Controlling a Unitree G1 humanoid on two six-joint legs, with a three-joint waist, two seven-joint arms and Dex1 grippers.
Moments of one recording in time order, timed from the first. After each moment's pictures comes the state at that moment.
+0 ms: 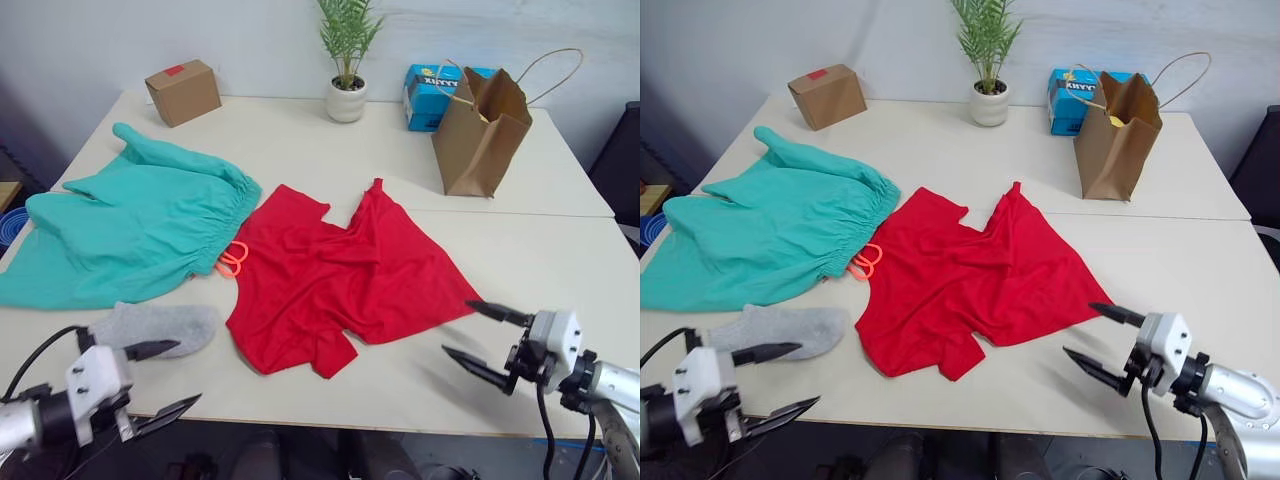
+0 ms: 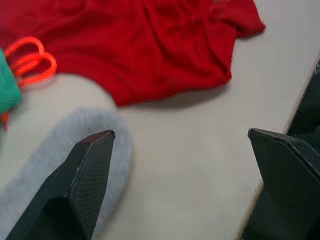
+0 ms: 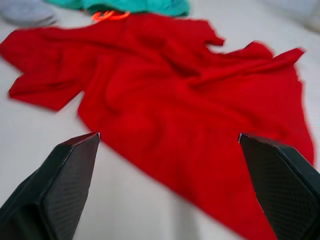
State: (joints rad) left arm 0.53 0.84 0.49 -0.53 -0.49 0.14 -0.95; right arm 0.20 -0.71 -0.30 -0.20 0.54 -0.04 1.03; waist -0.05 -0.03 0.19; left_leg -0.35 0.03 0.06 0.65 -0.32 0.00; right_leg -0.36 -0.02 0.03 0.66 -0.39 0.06
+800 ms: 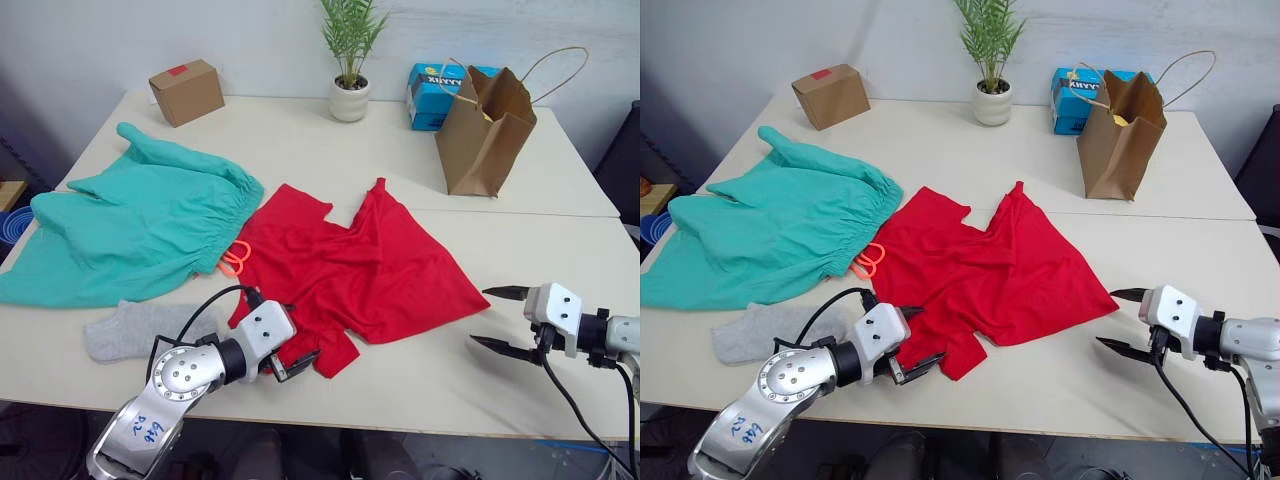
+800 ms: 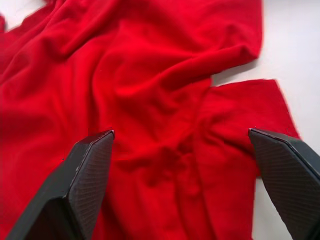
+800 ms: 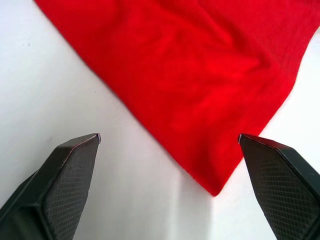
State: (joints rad) left arm 0.02 0.59 -0.22 -0.69 -0.16 0.68 -0.51; right arm -0.06 -0.92 -0.20 0.17 0.26 -0.16 1.21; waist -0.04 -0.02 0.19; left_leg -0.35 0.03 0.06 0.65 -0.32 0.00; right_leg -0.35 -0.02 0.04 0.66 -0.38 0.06
